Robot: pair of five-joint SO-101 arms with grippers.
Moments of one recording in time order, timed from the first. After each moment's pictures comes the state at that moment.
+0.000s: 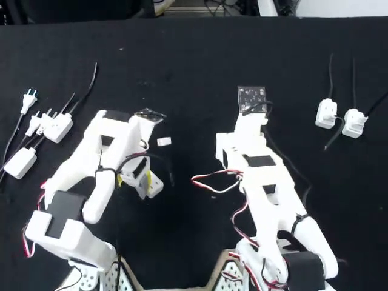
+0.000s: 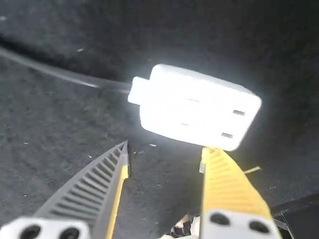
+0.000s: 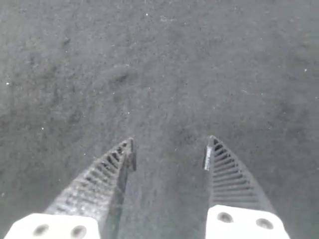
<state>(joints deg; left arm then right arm) 6.7 2.5 26.8 77.9 -17.6 -5.5 -24.4 63.2 21.4 -5.9</state>
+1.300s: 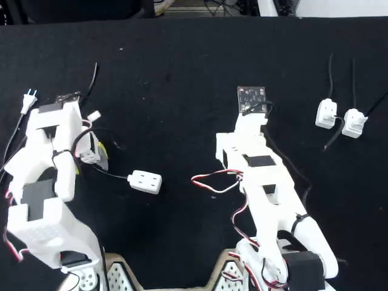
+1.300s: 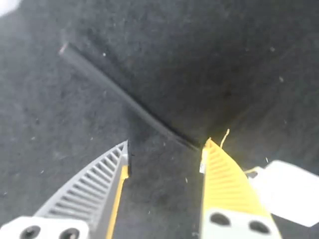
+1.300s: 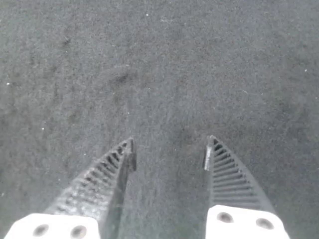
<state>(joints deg) -18.4 8.8 19.3 73.1 -2.0 -5.5 -24.4 63.2 21.4 -5.9</state>
